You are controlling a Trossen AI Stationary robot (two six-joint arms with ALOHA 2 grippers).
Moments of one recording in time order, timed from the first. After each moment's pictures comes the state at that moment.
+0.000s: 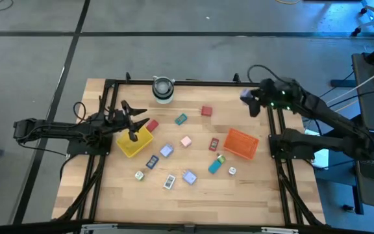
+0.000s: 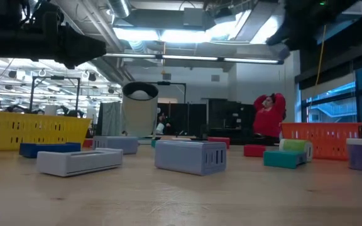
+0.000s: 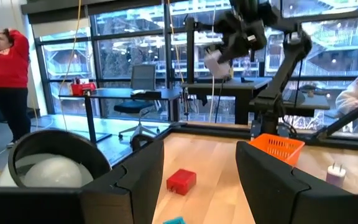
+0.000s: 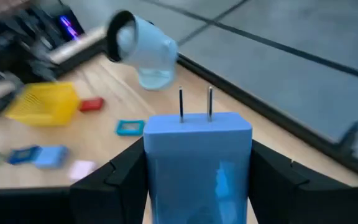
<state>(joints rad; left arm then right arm) 0.15 0.48 0.01 0.63 -0.23 0.04 -0.50 0.73 0.82 -0.58 0.00 0.27</state>
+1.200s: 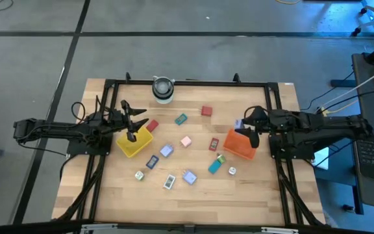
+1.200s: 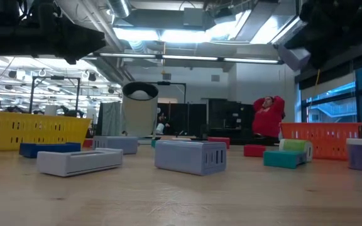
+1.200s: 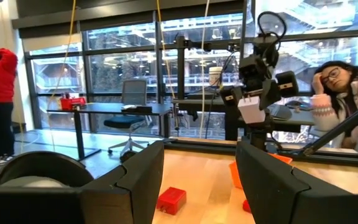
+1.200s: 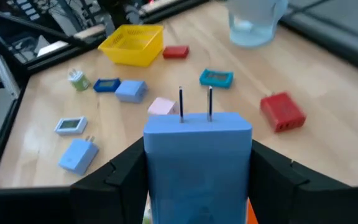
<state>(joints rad) 0.15 0.48 0.01 0.69 -0.18 0.04 0.04 0.58 0.52 -0.43 0.17 0.40</state>
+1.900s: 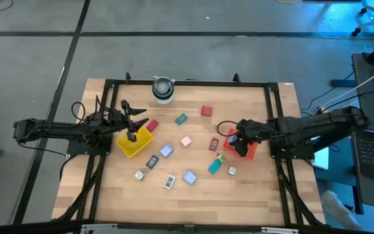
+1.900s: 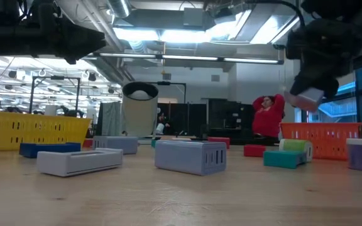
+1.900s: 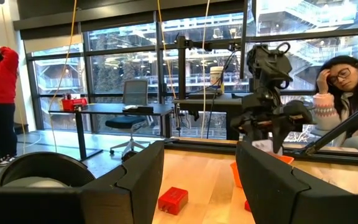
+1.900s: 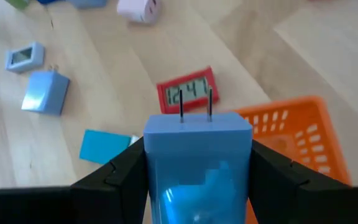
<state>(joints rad) 0.15 0.48 0.01 0.68 -0.19 0.05 0.12 0.94 0.52 -0.47 0.11 0.70</state>
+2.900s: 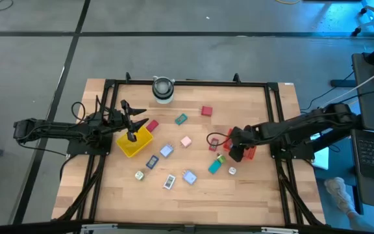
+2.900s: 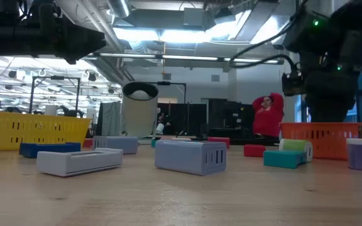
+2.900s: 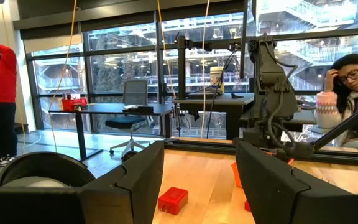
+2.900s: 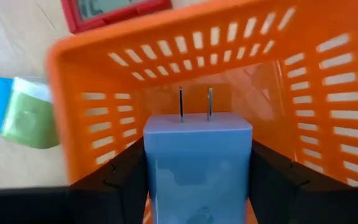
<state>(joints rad) 0.15 0.48 0.01 0.68 -0.19 0.05 0.13 1.27 0.52 -0.49 0.10 0.72</state>
